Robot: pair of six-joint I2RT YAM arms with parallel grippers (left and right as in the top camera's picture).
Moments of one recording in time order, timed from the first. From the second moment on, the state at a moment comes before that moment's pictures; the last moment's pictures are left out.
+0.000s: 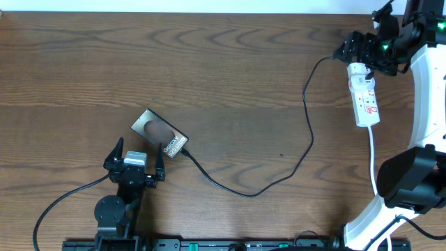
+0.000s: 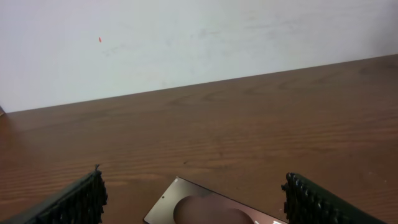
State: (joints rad) left arm -0.03 0.01 0.01 -0.09 0.10 0.12; right arm -0.19 1.94 1.99 -1.22 -0.39 0.05
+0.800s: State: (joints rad) left arm -0.03 0.01 0.01 -0.10 0.10 0.12; right arm 0.11 1.21 1.01 -0.06 -0.35 -0.46
